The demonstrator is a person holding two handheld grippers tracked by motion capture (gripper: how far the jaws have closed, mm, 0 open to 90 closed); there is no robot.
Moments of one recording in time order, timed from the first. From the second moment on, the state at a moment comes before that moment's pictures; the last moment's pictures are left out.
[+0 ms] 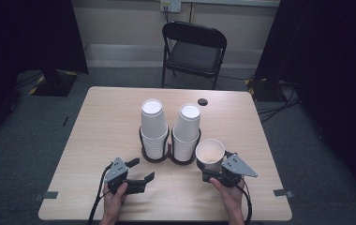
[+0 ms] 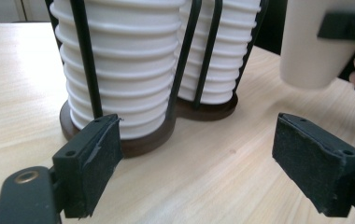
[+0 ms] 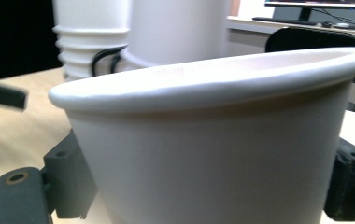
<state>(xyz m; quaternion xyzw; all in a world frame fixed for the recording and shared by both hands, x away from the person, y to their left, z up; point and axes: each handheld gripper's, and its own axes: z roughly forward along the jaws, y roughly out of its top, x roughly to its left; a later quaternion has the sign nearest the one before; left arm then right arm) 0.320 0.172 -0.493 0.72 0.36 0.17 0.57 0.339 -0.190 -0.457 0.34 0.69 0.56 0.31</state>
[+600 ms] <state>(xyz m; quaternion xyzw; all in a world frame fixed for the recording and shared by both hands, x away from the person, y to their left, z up) 0.306 0.171 -0.497 0.69 0.36 0.23 0.59 0.401 -0.205 -0.451 0.40 0.65 0.56 0.31</state>
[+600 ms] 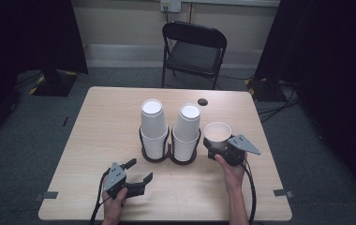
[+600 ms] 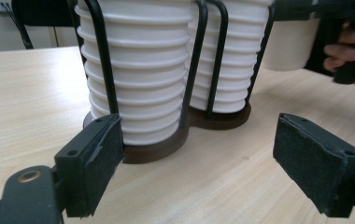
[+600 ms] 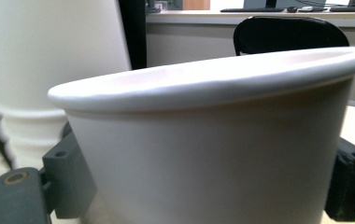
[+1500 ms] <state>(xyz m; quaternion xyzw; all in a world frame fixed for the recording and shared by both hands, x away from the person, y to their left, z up) 0.302 0.168 -0.497 0.69 0.35 0.26 0.58 0.456 -0.204 -0.479 0.45 0.65 0.51 0.33</state>
